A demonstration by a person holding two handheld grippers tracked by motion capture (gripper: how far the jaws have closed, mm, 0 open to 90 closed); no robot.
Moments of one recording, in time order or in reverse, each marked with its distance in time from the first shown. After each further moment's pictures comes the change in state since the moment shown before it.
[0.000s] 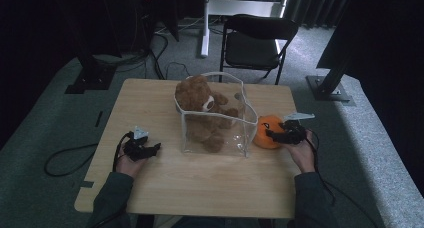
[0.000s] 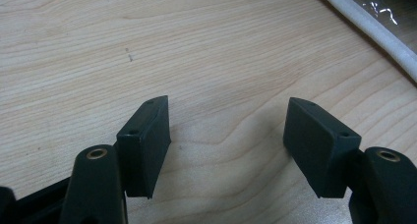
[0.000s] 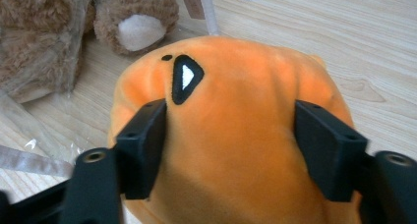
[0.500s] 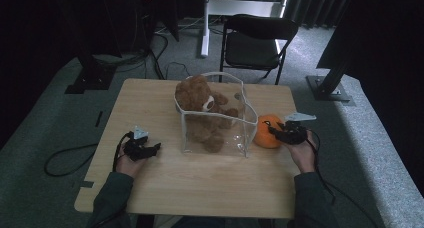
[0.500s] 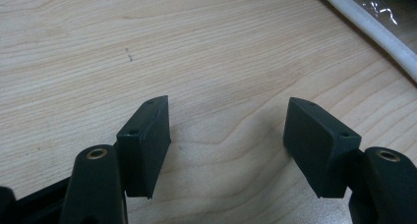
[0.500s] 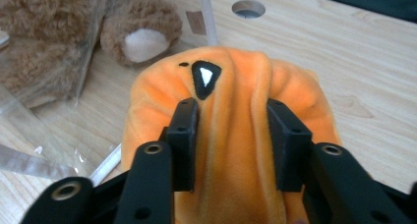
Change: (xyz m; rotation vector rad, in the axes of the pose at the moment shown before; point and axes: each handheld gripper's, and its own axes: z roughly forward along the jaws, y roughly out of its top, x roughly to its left) left arm 0.000 0.000 0.000 0.000 0.000 0.000; right arm 0.005 0.001 -0.008 -0.056 -0.016 -0.033
